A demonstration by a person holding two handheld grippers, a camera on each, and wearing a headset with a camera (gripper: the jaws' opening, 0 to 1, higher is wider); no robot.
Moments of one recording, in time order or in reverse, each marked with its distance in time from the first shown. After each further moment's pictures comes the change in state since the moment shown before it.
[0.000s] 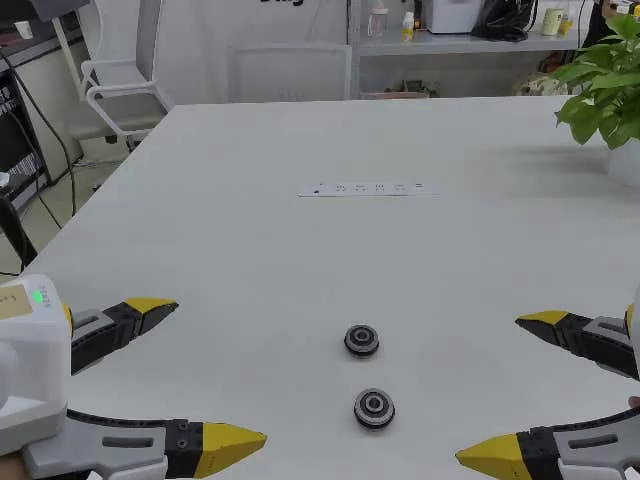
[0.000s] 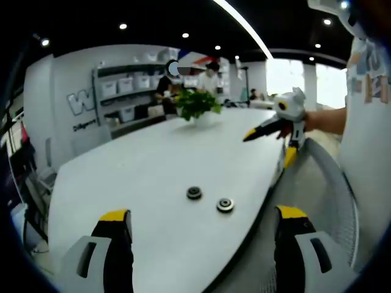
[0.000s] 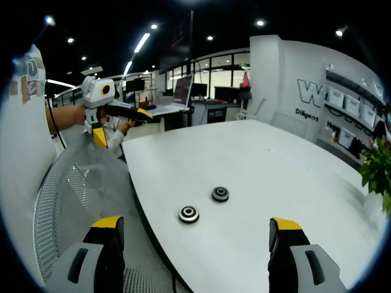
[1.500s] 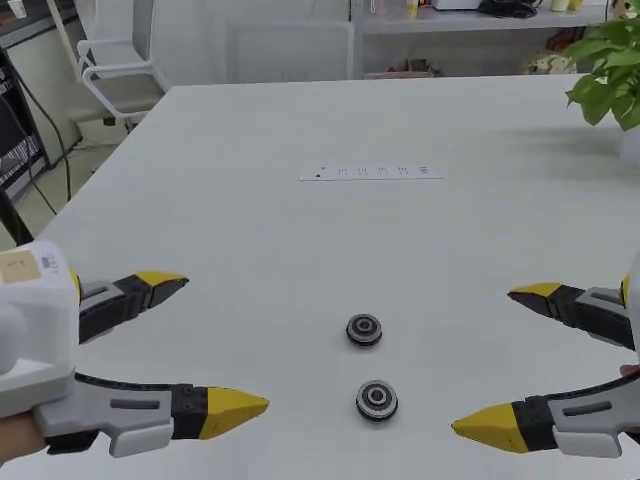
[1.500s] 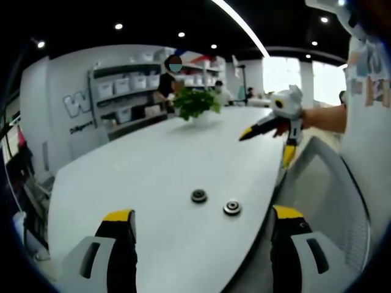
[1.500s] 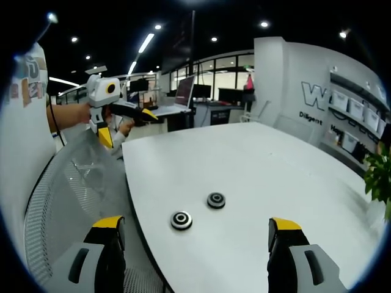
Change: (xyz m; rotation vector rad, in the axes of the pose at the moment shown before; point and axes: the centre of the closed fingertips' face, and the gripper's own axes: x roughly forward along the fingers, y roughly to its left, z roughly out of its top) left arm 0.011 0.006 0.003 0.021 0.011 -0.021; right arm 0.010 -0.006 0.007 -0.014 -0.016 0.023
